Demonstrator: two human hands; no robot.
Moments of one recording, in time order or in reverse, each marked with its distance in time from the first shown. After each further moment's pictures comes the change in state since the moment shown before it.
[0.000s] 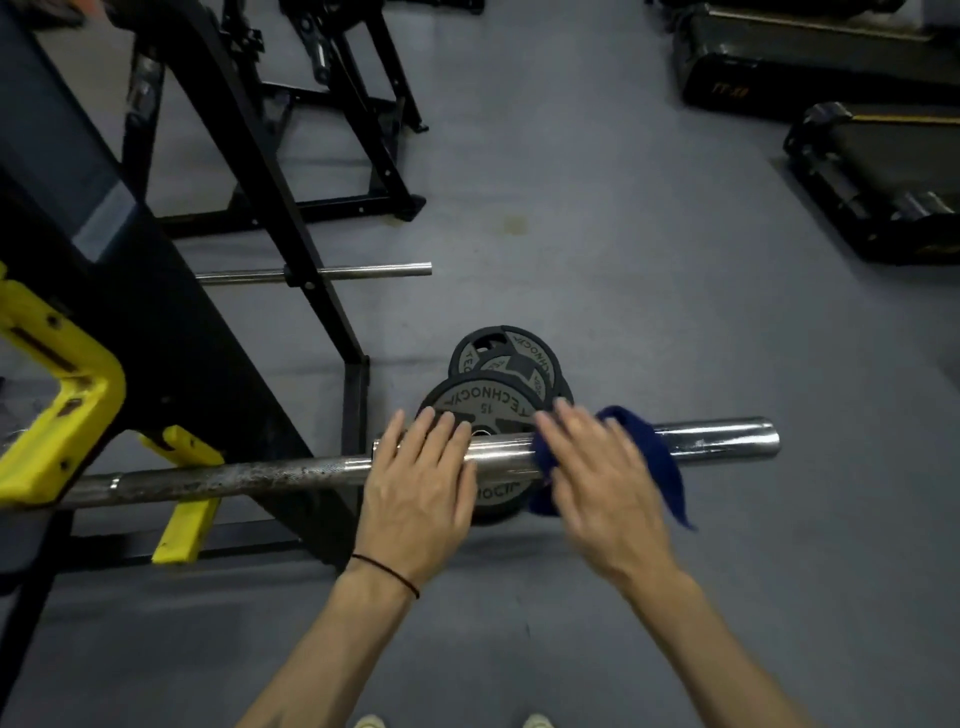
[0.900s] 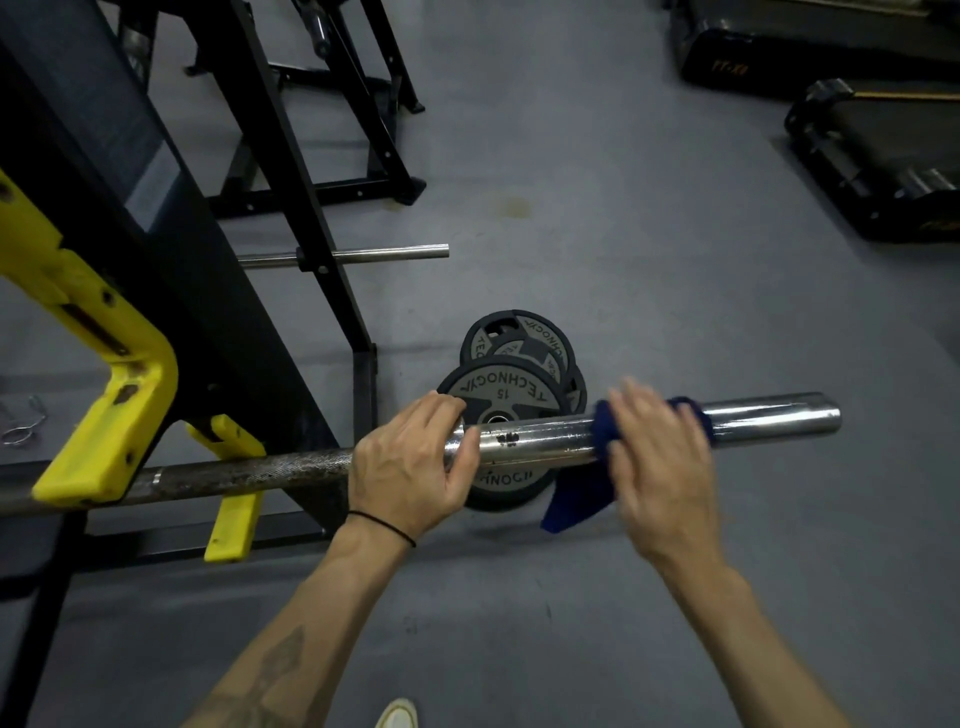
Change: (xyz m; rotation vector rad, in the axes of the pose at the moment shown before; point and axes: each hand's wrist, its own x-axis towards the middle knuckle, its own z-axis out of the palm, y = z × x) left_hand 0.002 -0.066 -0.006 -0.184 0.159 0.005; right_hand -0.002 -0.021 0.016 -0.004 0.177 0.146
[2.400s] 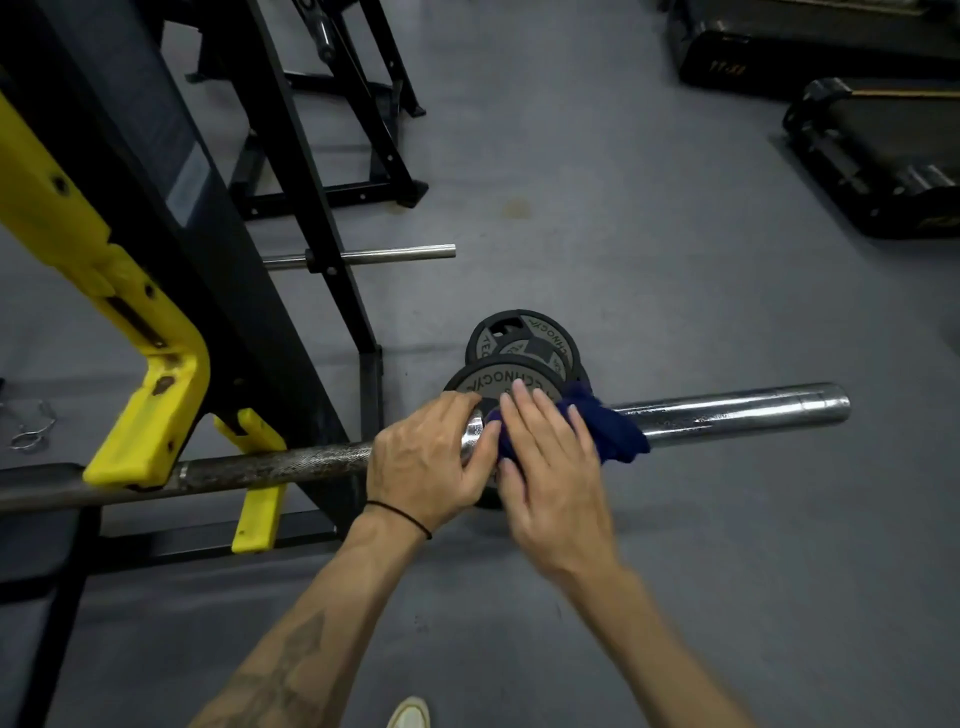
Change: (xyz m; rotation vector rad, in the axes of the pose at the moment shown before) left_hand -0.003 -0.007 0.001 -0.053 -0.033 -0.015; right_hand 0.004 -0.105 0.029 0.140 -0.042 -0.105
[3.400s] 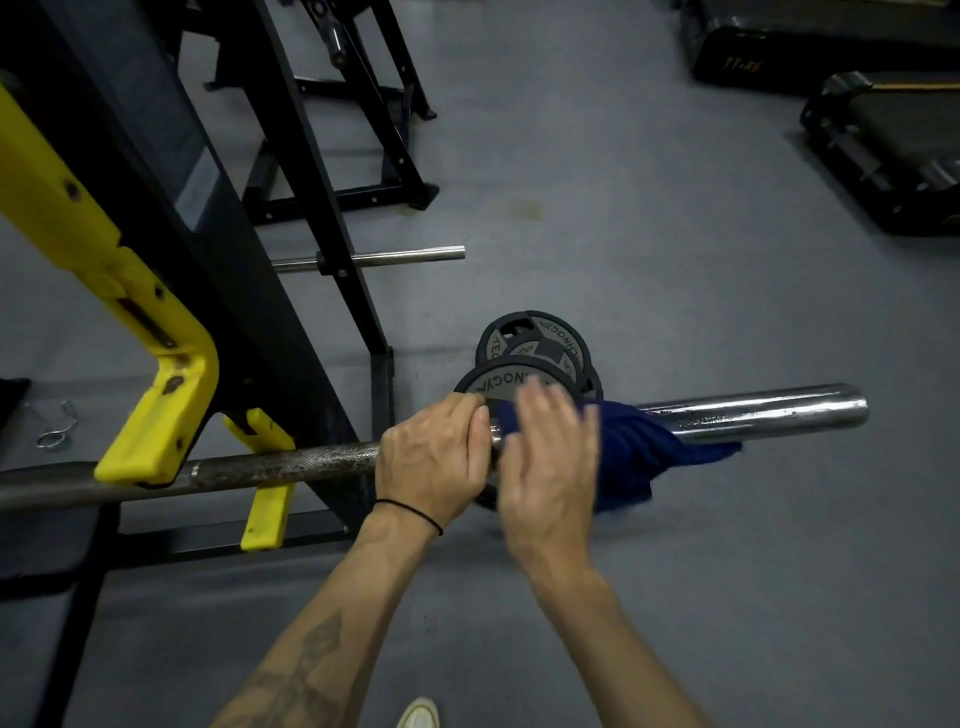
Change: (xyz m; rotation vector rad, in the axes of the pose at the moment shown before) left_hand 0.004 0.006 -0.001 0.045 -0.011 -0.069; right_hand 0.010 -0.027 0.015 0.123 0.204 0.310
